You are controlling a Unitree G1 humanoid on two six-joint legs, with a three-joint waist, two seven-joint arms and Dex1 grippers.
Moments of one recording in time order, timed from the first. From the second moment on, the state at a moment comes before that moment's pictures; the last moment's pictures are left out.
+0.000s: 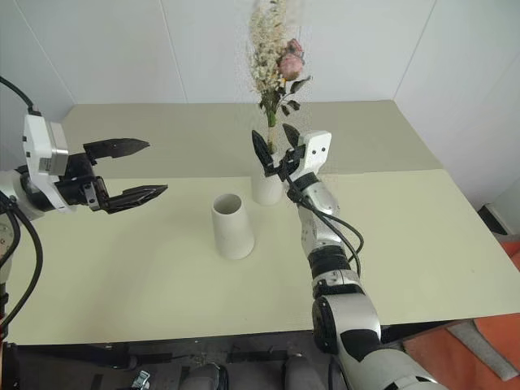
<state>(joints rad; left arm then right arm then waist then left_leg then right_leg) -0.51 0.90 0.28 -0.18 -0.59 0.41 -1.09 -0.89 -0.04 -0.15 0.66 0.26 -0.33 0.50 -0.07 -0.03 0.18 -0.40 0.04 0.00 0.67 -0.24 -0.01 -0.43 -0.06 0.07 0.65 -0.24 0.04</state>
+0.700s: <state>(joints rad) -0.52 0.90 0.28 -0.17 -0.59 0.41 -1.10 -0.70 -0.72 0.10 -0.19 0.41 1.27 0.53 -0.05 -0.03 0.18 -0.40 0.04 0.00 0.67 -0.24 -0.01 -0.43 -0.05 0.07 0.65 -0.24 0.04</state>
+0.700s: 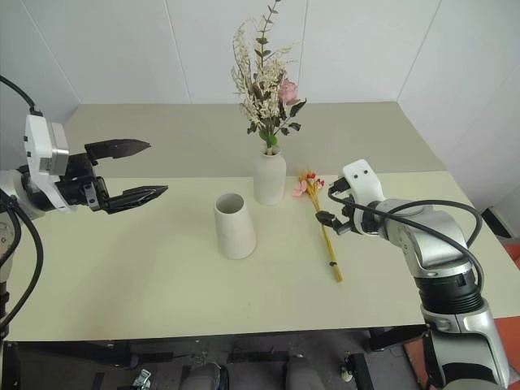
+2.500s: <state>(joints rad) -0.08 1.07 0.57 -0.29 -0.71 0.55 -1.26 -0.81 -0.11 -0.35 -0.31 0.64 0.33 0.14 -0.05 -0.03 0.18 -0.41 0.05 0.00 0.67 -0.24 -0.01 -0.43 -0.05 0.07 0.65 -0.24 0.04</state>
